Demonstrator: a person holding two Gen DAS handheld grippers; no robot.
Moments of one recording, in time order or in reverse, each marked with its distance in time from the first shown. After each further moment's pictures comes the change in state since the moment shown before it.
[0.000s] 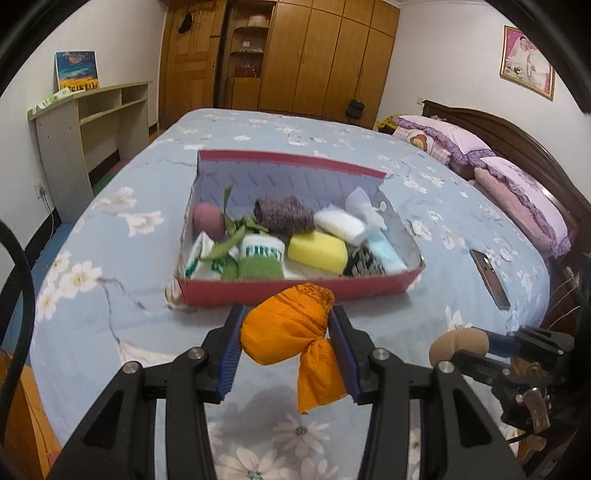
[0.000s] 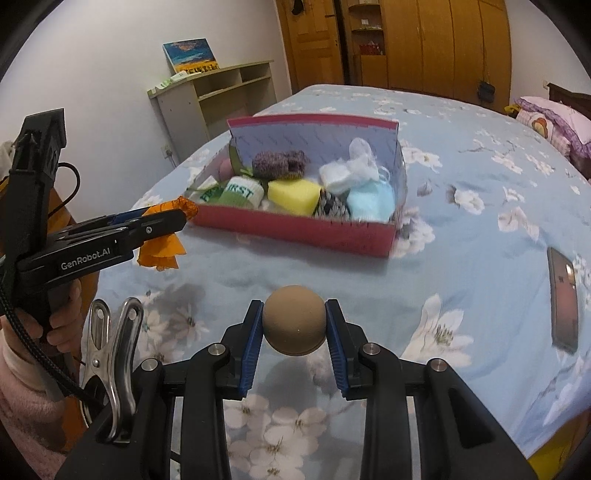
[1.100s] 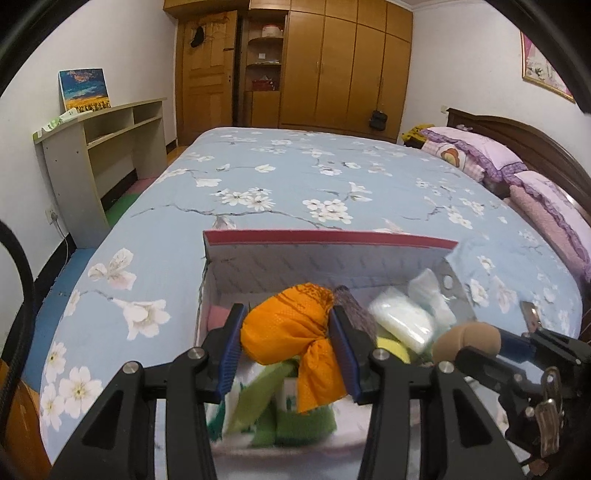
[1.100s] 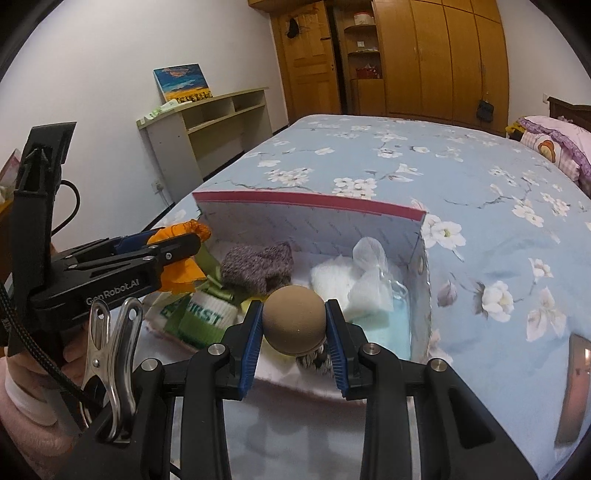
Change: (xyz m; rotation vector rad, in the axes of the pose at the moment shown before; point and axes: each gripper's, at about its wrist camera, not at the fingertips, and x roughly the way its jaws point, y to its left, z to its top) left arm 0.087 0.027 0.097 0.006 -0.049 0.107; right arm 0.076 -0.017 0.112 0.017 -0.107 -0.005
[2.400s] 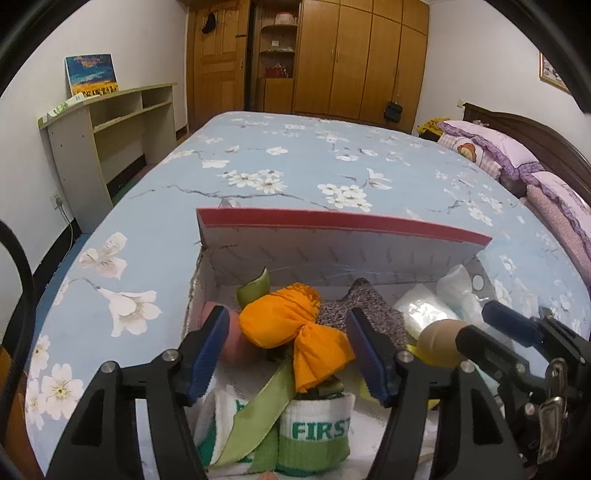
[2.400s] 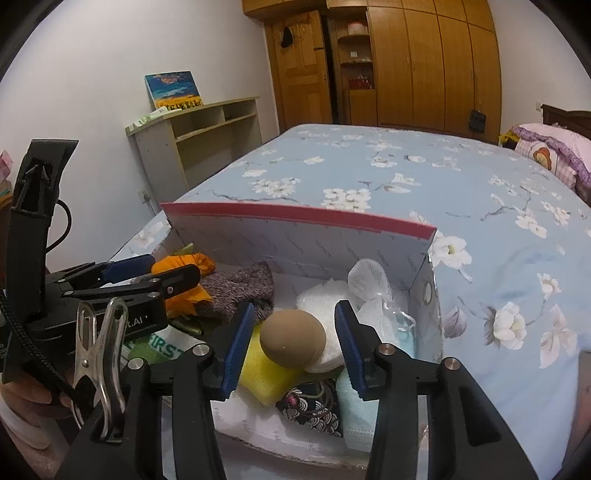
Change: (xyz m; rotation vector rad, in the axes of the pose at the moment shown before) left arm 0.034 0.004 -0.004 -0.033 0.042 0.039; right arm 0.035 -0.008 0.009 -0.008 -0.057 -0.047
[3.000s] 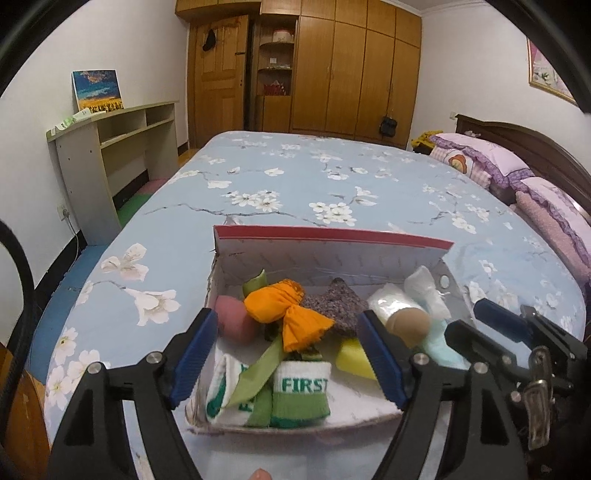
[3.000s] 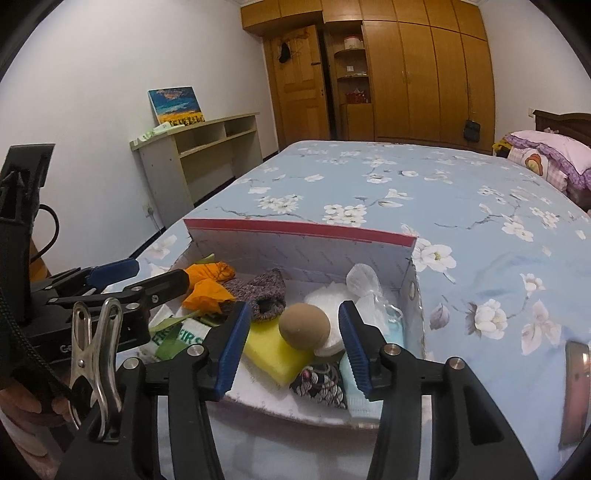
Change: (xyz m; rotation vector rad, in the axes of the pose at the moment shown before) left arm -0.066 -0.008 -0.012 0.006 -0.067 -0.005; right arm -0.043 0.009 -0.006 0.016 -0.056 -0.001
